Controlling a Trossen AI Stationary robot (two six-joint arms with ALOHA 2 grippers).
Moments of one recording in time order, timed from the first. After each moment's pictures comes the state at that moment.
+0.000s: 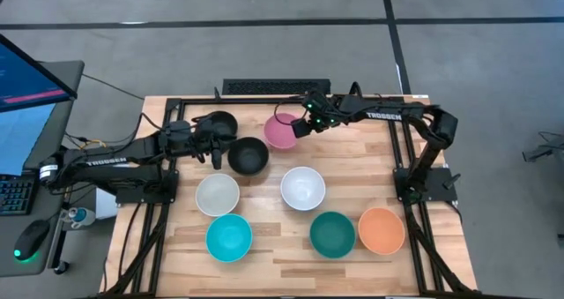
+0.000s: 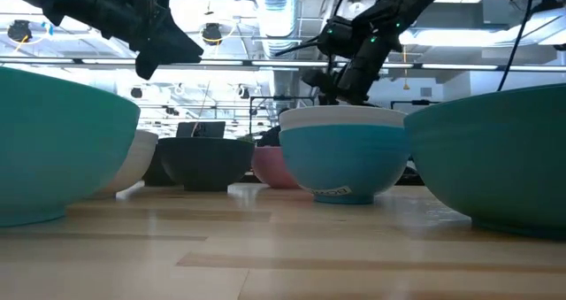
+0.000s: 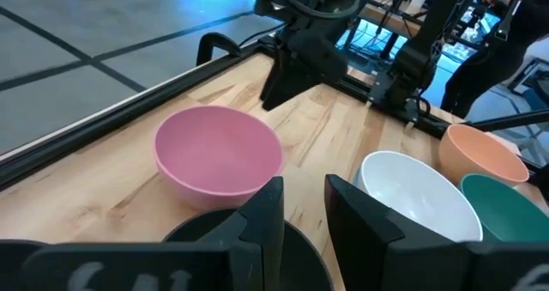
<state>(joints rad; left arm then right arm) 0.28 0.75 0.48 -0.01 -0.05 -0.33 -0.43 1.76 1.25 -0.52 -0.06 0.67</state>
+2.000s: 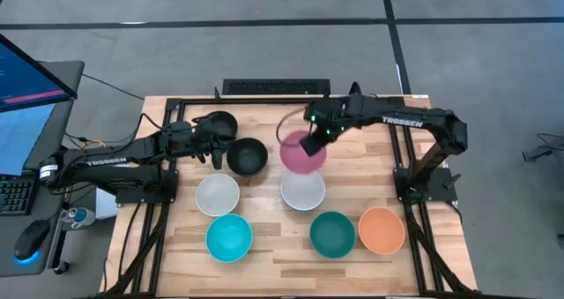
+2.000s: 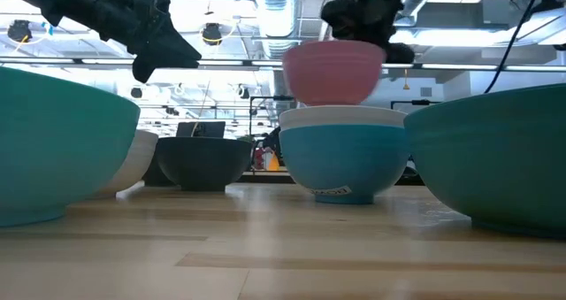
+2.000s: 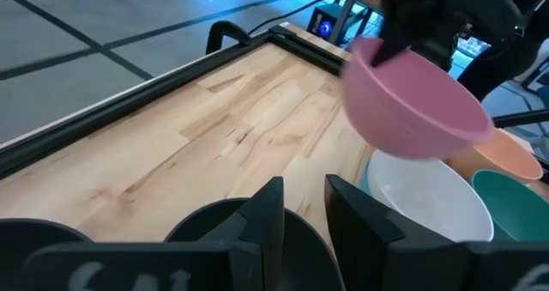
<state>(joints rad) 0.28 0.75 0.48 -0.04 -0.07 -0.35 -0.20 1.64 1.51 -1.13 0.02 0.61</state>
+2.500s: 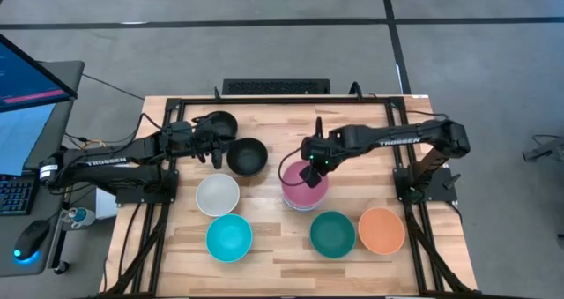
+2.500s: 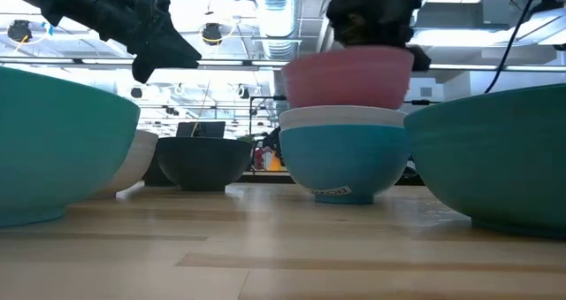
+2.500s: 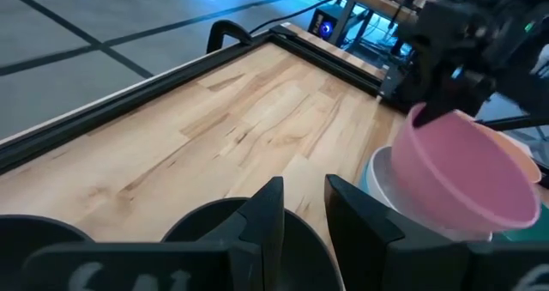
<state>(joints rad) 0.28 0.75 0.48 -0.04 -0.07 -0.36 -0.01 1.64 1.35 -0.99 0.03 0.75</state>
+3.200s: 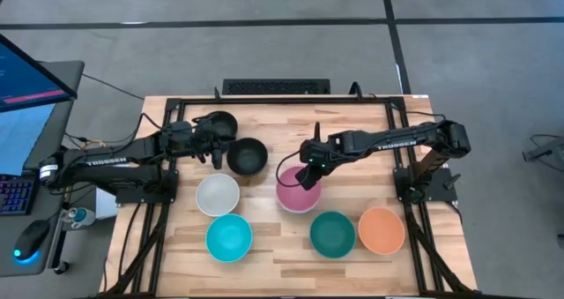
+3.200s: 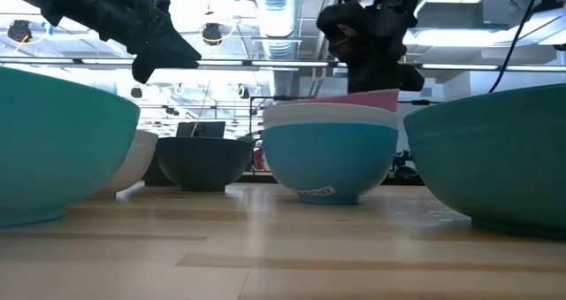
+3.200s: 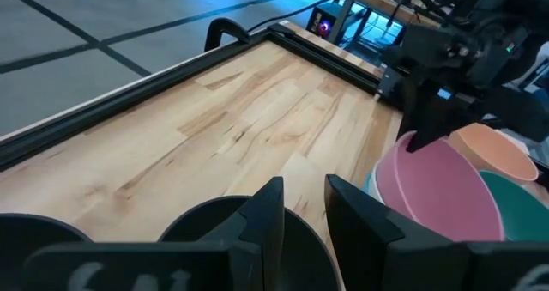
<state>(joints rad) 0.28 0.75 0.48 -0.05 -0.06 -0.36 0.00 1.64 1.25 -0.78 0.00 0.79</state>
